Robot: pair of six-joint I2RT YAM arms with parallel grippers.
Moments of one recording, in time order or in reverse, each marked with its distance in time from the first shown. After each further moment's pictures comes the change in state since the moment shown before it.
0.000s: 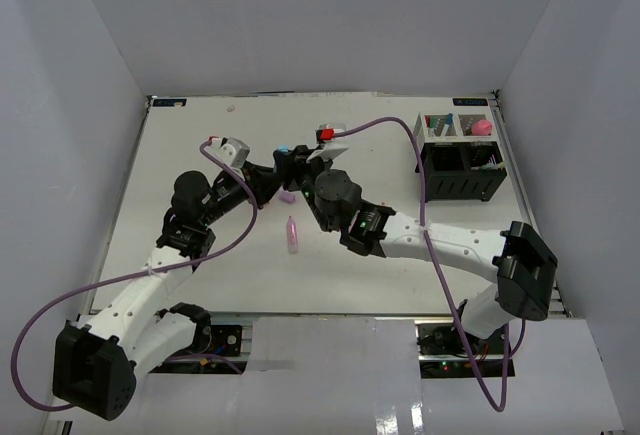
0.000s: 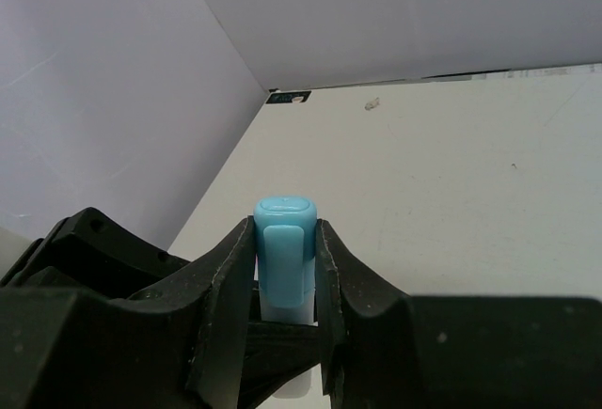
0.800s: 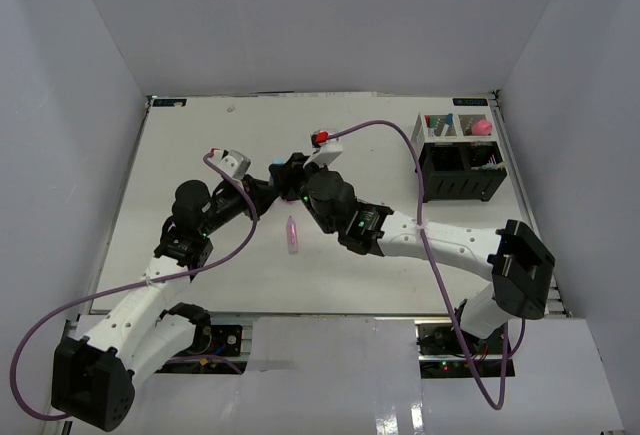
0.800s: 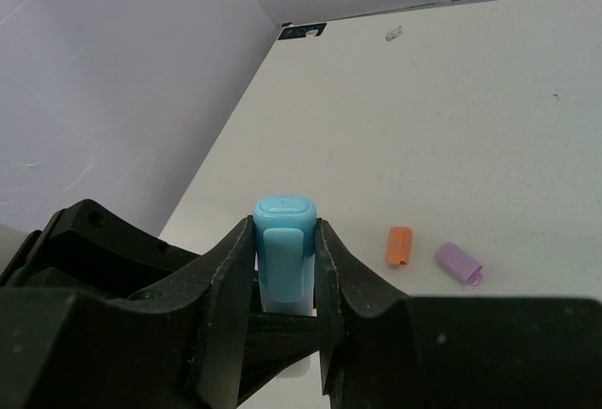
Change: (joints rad) left arm 0.002 -0.069 -0.070 -0.098 -0.035 0.055; right arm -0.010 0.016 -0.011 -0.129 -0.111 0.140
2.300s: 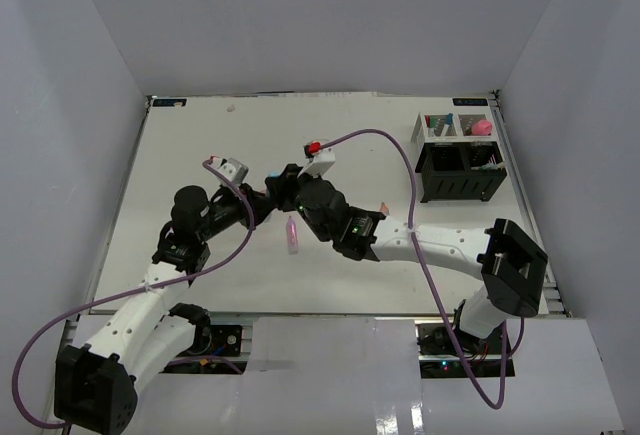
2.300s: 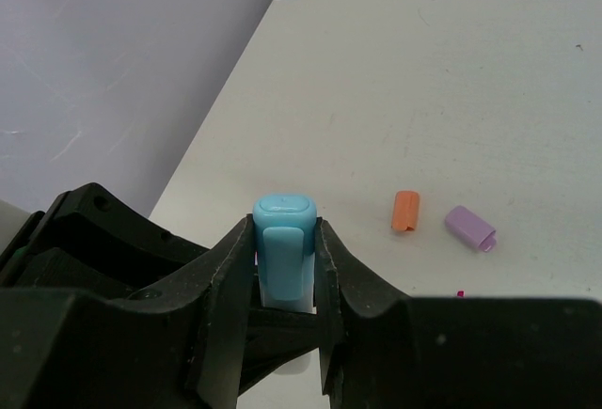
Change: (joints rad) left arm 0.048 -0.041 -0.049 -0.083 0.043 -0.018; right arm 0.031 0.038 -0.031 -0.010 -0.008 0.059
